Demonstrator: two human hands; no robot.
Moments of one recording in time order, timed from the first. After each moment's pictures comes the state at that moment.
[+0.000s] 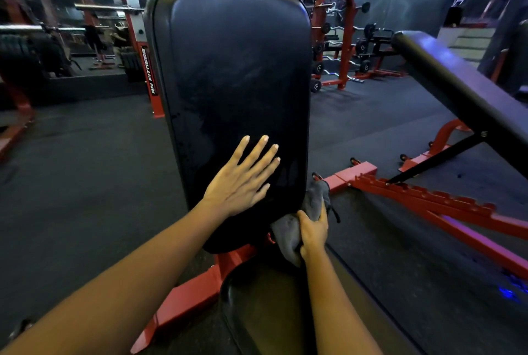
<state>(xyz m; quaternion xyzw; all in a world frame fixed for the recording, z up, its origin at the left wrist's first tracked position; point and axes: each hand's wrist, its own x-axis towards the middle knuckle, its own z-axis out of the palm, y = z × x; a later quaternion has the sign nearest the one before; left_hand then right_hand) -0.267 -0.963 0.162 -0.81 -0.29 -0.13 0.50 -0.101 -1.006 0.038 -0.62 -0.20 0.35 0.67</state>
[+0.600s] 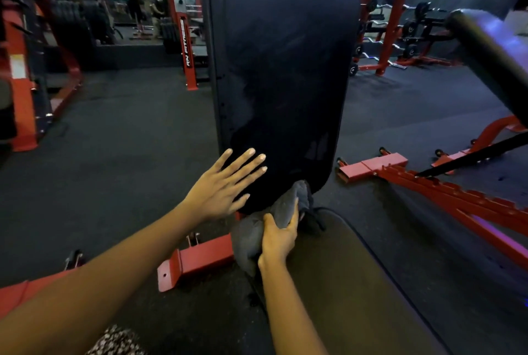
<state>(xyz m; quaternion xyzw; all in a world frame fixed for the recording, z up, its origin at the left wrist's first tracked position) -0.360 -0.997 0.101 -0.85 -0.30 -0.14 0.41 -0.236 -1.075 0.036 -0.61 -0.22 0.36 0.67</state>
